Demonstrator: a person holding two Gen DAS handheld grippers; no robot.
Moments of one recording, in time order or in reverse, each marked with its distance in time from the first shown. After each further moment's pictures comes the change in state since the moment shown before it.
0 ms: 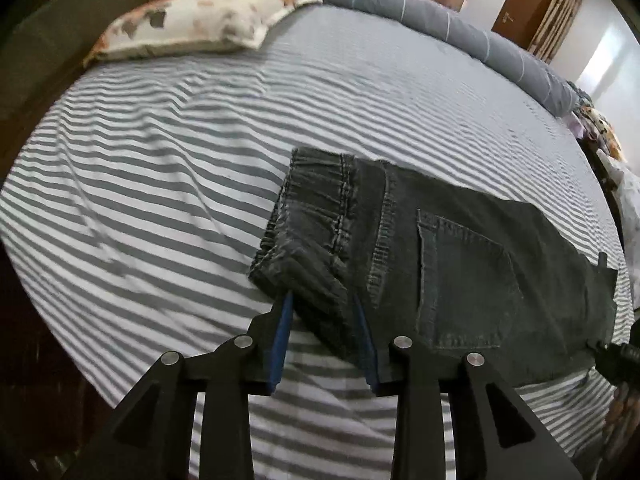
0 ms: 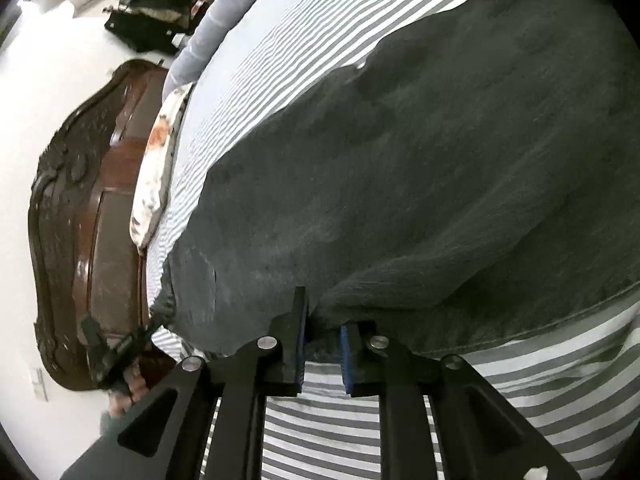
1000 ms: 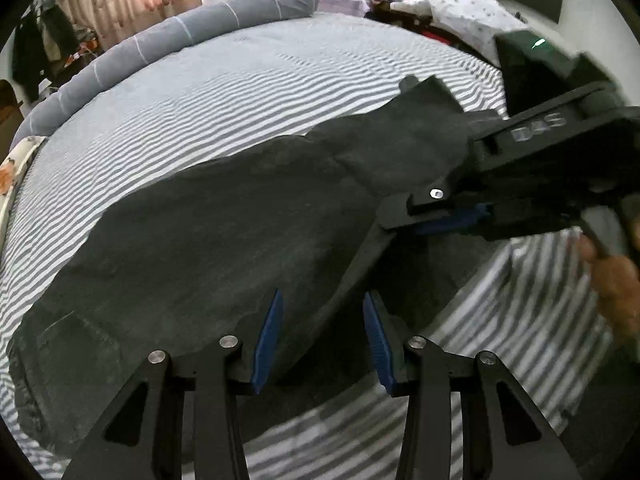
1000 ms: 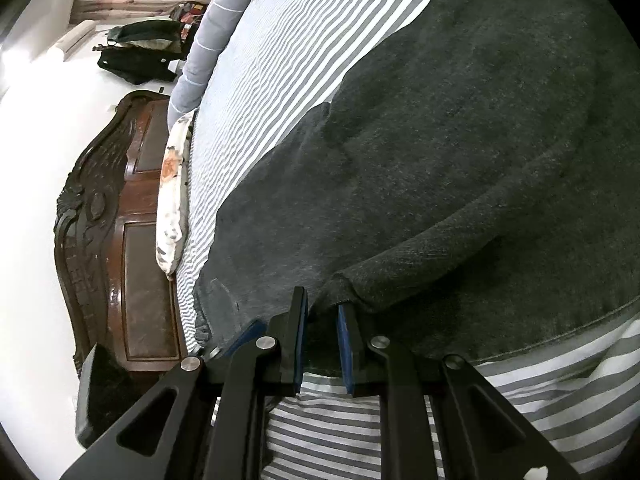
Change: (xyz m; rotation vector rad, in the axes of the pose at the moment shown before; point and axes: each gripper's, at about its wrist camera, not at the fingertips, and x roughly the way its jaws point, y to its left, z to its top) left arm 0.044 -0.351 -0.094 0.775 0.001 -0.279; right arm -0.012 -0.022 0.031 0.118 0.012 0.114
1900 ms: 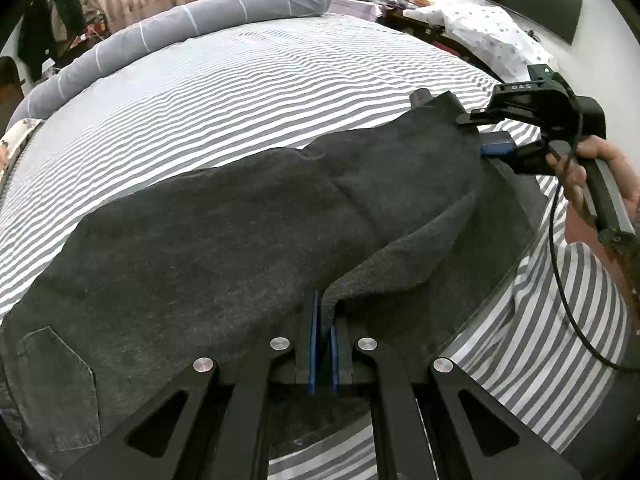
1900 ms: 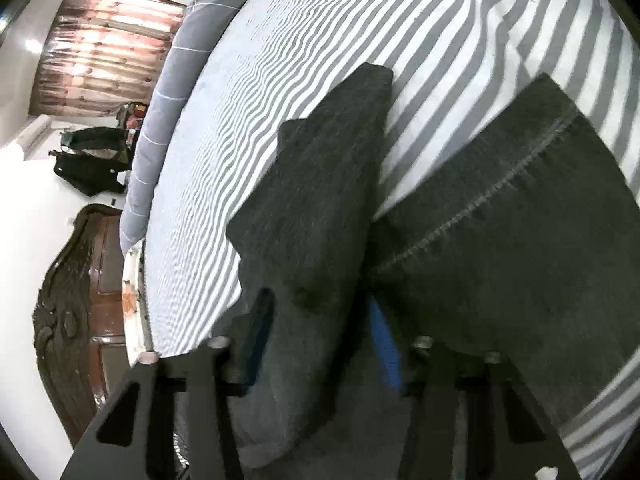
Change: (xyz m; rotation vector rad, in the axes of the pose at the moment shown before) left arm 0.015 0.004 0.016 -0.075 -0.012 -0.036; right arm -0.117 -0.112 0.125 0.184 -0.324 -0.133
